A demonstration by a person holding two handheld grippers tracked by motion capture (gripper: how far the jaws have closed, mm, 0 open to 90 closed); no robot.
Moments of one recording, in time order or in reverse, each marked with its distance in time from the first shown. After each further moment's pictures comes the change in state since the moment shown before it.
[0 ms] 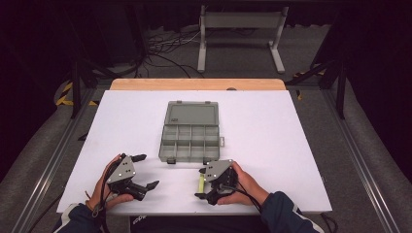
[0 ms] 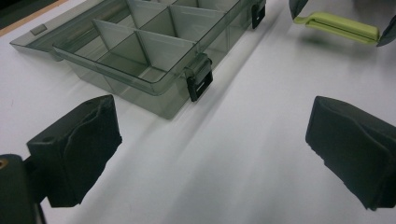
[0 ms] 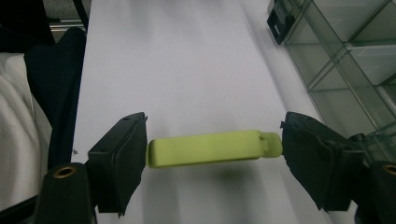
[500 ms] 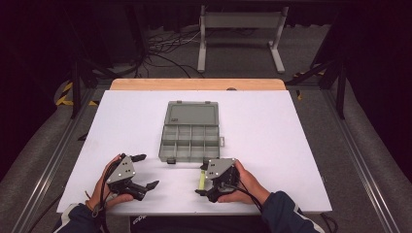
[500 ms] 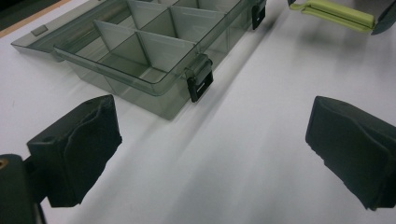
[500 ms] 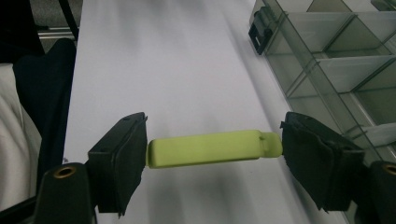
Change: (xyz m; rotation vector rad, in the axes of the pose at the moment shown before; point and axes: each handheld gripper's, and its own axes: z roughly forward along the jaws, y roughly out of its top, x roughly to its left) left arm 0.000 0.000 0.000 -0.005 -0.007 0.000; right arm -0.002 0.003 -0.007 -0.030 -0.044 0.005
